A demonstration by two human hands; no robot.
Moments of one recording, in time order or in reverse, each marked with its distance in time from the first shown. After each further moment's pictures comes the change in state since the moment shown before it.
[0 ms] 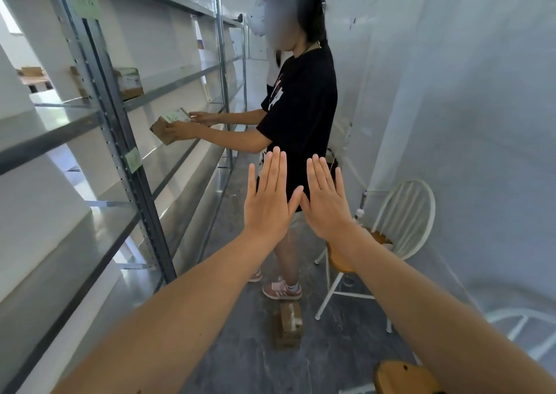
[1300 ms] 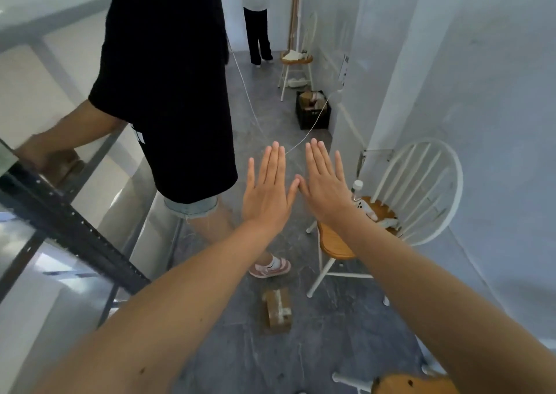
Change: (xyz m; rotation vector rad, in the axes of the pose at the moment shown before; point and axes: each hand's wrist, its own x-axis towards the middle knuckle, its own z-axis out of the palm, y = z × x) left_hand 0.127 0.054 0.260 -0.033 -0.347 0.034; right_hand 0.129 0.167 0.212 -0.005 -0.253 0.087
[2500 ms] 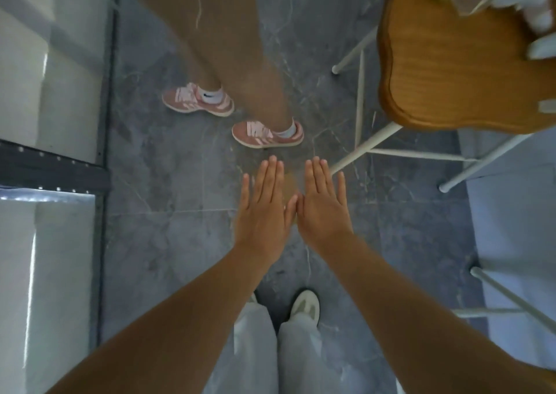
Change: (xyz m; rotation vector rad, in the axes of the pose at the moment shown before) left_hand -0.192 -0.018 0.528 -0.061 -0.632 -0.063; right_hand -0.147 -0.001 0.532 0.182 -0.762 0.175
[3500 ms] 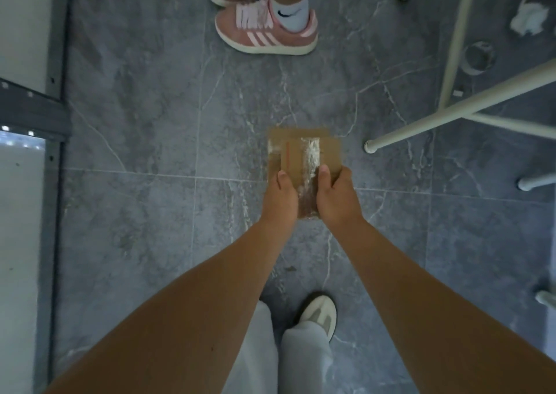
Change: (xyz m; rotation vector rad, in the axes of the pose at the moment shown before) left_hand 0.066 -0.030 0.185 -1.273 -0.270 -0.931; right_hand 0.115 0.001 0.196 0.831 -0.097 0.493
